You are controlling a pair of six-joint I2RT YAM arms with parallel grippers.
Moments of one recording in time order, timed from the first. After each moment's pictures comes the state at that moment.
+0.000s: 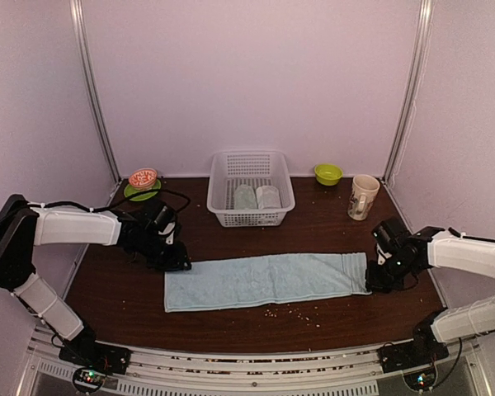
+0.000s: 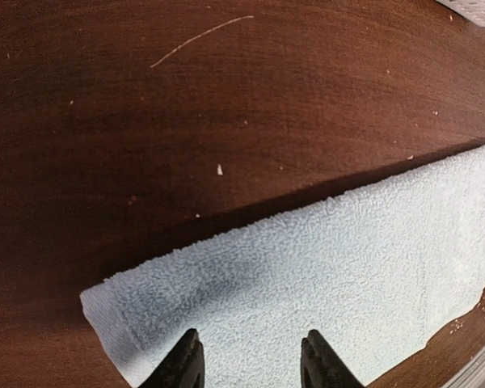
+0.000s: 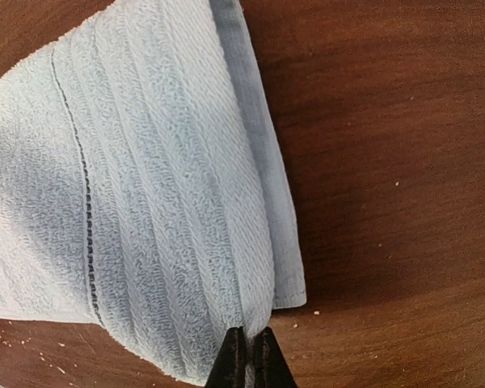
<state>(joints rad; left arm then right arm) -0.60 1.55 0.86 -0.42 0.13 -0.57 0.41 1.17 0.58 -0.69 0.02 0.67</state>
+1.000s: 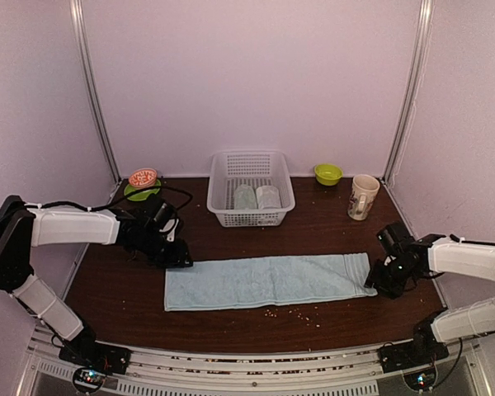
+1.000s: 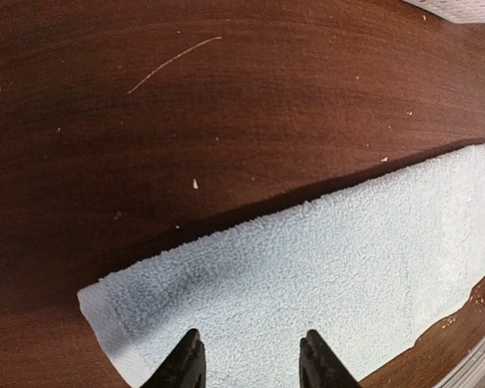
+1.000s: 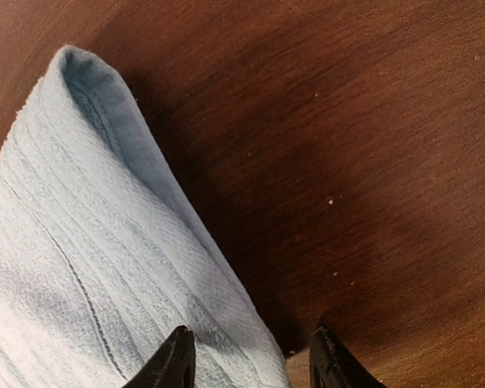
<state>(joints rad) -0.60 1.54 0.87 -0.41 0.14 -0.53 0.35 1.18 0.50 -0.58 0.02 0.92</state>
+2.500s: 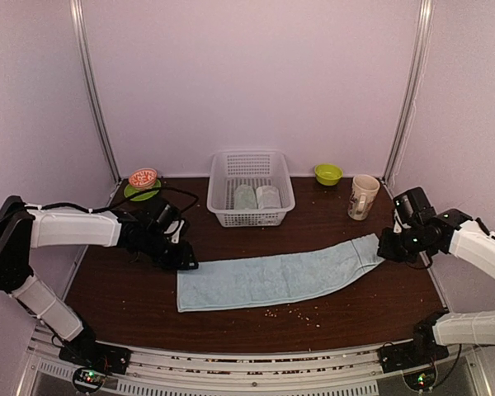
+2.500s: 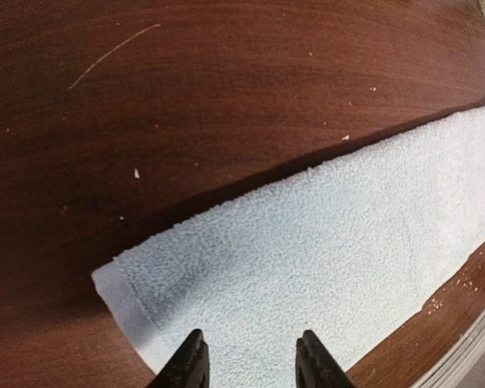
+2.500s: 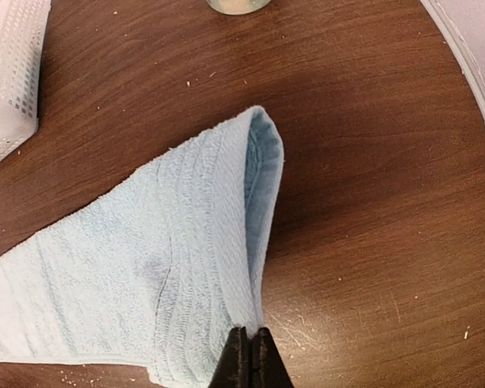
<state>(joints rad) -0.64 1.53 0.87 -0.40 0.18 -0.54 0.33 1.01 0.76 -0.75 0.12 0.61</state>
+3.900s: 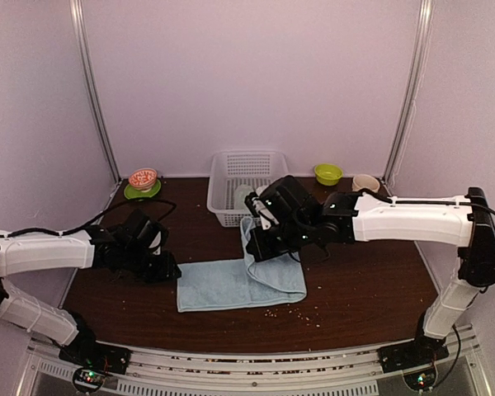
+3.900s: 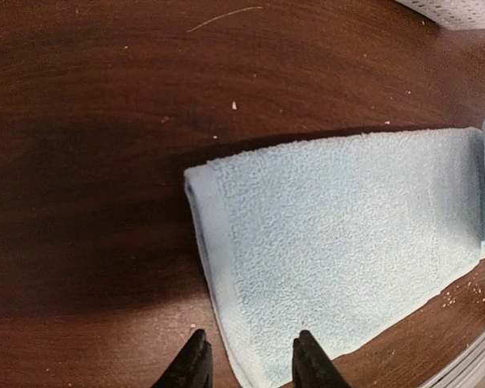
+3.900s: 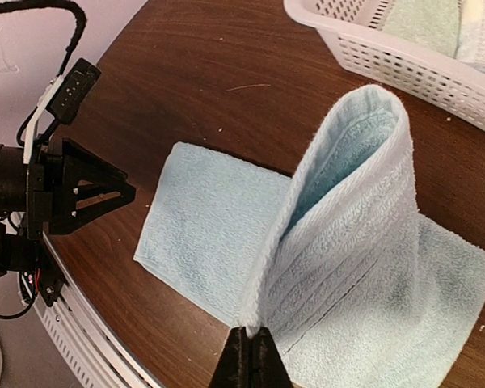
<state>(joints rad) -0.70 1.28 0.69 -0.42 0.03 -0.70 1.04 1.67 1.34 -0.46 0.04 0.56</state>
